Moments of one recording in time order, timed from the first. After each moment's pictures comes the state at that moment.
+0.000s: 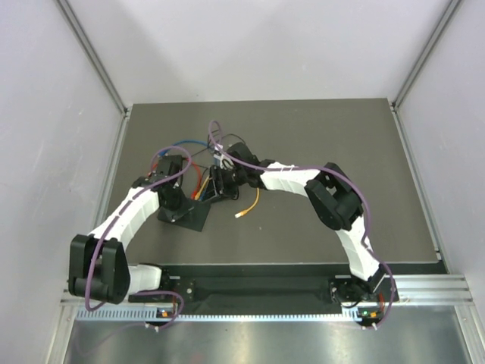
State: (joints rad) left arm -0.18 1.27 0.83 -0.80 0.05 -0.69; right arm 0.83 2.18 1.56 -0.09 -0.62 0.75
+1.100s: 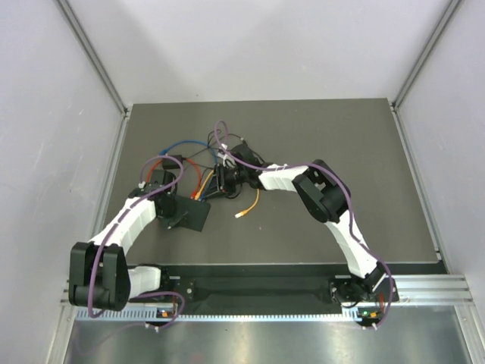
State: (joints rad) left arm -0.12 1.23 0.68 -0.70 -0.01 -0.78; right arm 0.78 2.34 1.58 0.15 -0.68 0.87
